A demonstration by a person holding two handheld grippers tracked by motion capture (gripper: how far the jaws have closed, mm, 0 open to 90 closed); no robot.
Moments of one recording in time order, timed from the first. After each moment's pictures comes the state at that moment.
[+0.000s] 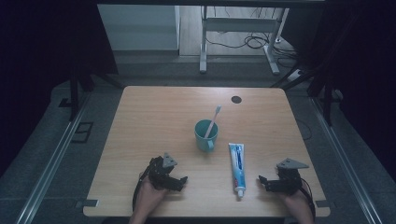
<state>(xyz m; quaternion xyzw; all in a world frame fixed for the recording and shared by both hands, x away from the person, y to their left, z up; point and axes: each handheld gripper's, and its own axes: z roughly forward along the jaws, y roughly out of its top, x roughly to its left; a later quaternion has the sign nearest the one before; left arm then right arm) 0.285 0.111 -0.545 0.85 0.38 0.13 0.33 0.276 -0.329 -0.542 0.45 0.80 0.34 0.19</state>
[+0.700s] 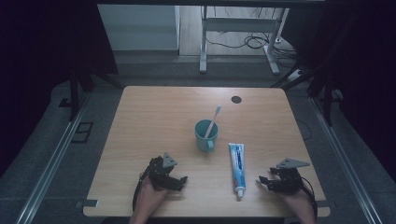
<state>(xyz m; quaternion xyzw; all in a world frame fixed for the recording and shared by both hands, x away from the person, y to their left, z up) 0.285 0.111 -0.544 0.85 0.38 0.13 0.33 0.272 -0.325 -0.529 0.43 0.82 0.34 0.14</state>
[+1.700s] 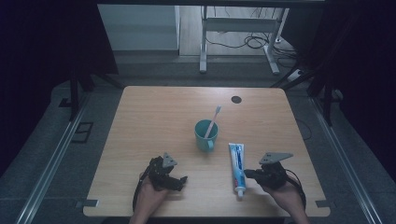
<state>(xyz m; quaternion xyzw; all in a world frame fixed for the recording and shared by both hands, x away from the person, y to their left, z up) 0.285 0.111 -0.544 0.85 0.39 0.13 0.33 0.277 -0.264 -0.488 0.34 0.86 0.38 0.06</state>
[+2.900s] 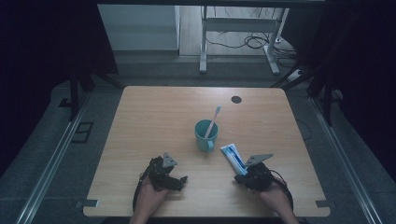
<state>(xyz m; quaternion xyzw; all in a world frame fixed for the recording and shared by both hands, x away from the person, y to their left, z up) 0.284 0.111 -0.544 0.85 0.39 0.13 0.33 0.283 -0.236 -0.514 0.34 0.88 0.32 0.04</state>
